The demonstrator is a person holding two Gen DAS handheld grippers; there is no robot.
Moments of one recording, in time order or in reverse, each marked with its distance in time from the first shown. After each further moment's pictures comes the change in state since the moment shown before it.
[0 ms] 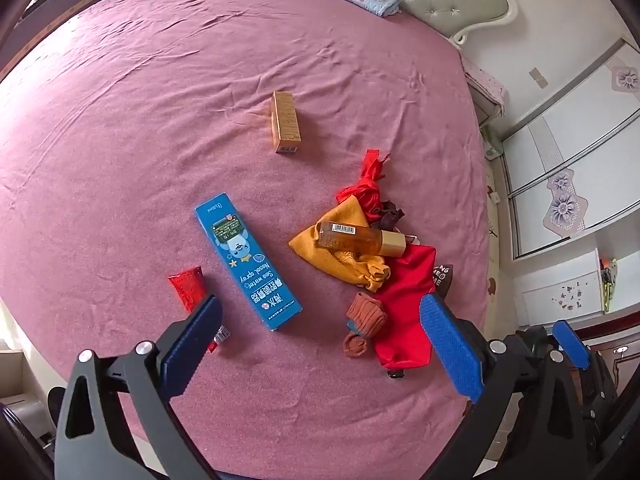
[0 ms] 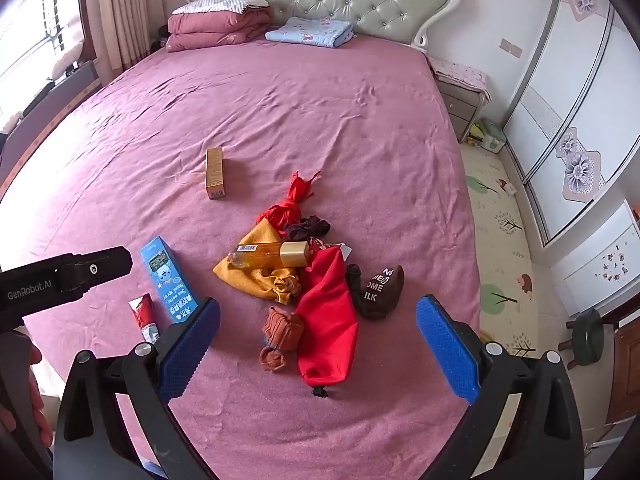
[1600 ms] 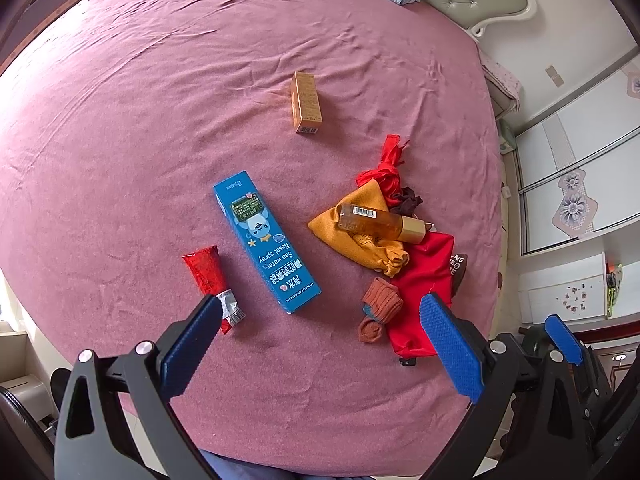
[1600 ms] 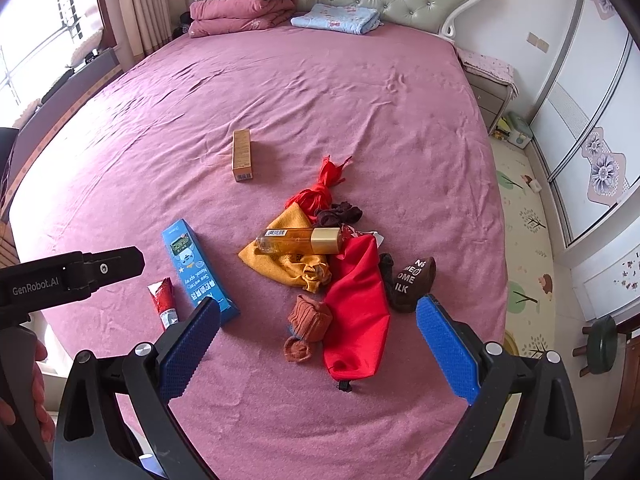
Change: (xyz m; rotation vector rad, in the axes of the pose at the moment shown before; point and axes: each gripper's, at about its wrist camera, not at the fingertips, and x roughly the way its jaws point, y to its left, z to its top) left arm 0.007 0.017 -0.007 -0.042 0.055 0.030; right arm 0.014 0.014 -0.003 -0.027 0.047 0.088
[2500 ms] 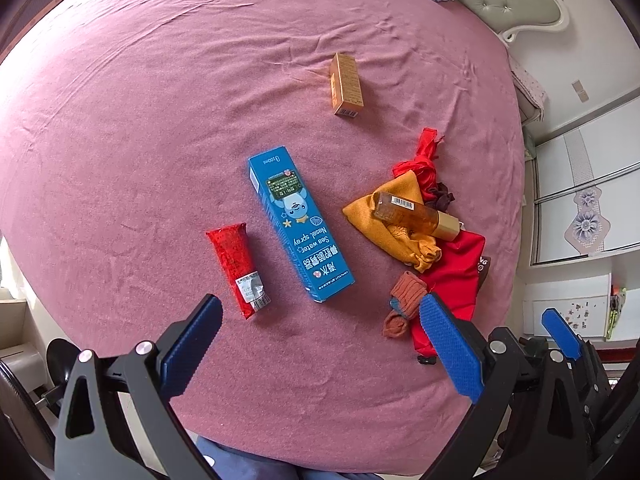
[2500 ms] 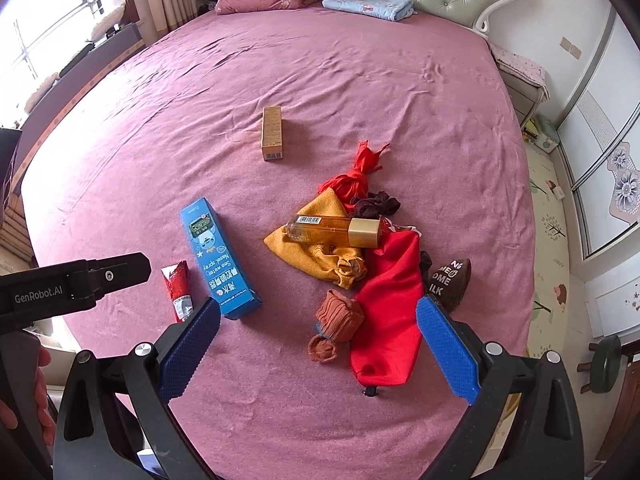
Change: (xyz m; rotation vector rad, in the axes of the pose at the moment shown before) left arm 0.016 0.037 -0.005 -0.103 0.057 0.037; right arm 0.032 0.027 0.006 -0.085 0.069 0.067
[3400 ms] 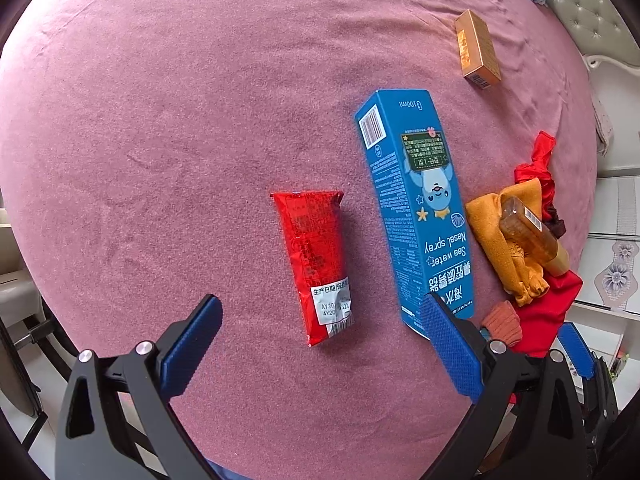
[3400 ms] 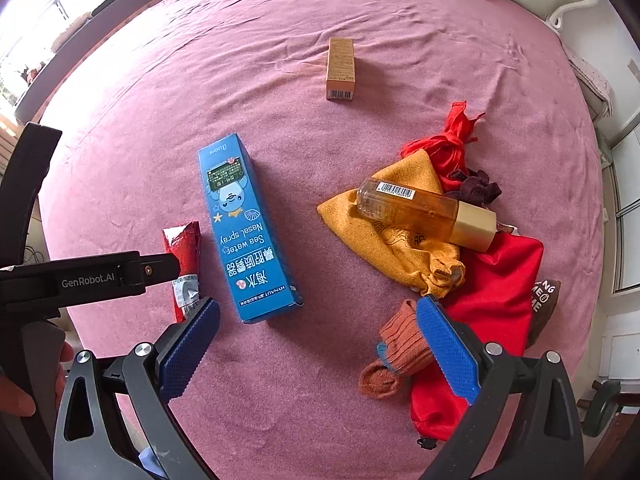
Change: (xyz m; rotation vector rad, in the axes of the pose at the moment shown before) left arm 0.110 0.082 0.011 -0.221 0.152 0.102; right arm 0.112 0.049 0.004 -0.157 0.160 0.108
